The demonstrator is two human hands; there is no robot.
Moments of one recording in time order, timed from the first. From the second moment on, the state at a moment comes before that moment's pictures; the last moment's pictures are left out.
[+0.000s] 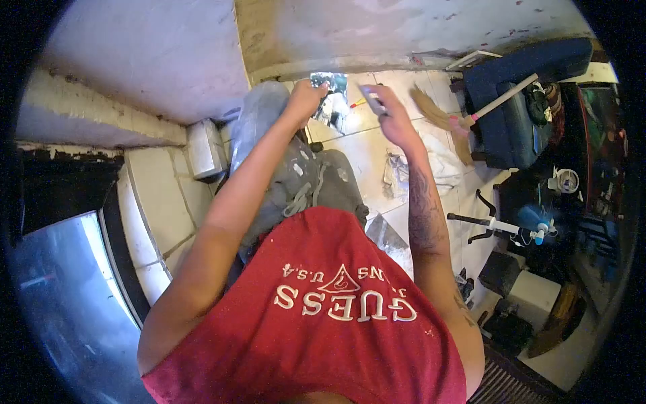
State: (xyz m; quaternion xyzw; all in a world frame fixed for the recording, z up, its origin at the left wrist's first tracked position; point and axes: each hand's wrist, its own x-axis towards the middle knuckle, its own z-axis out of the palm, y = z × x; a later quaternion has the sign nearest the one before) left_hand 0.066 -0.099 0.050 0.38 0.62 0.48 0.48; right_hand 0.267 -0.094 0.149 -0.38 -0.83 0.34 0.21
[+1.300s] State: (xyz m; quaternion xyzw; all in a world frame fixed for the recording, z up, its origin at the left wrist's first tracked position) left_hand 0.085 -0.047 -0.033 0.45 0.64 0.22 0.58; right_hand 0.246 -0.105 0.060 -0.43 -0.80 0.41 0.06
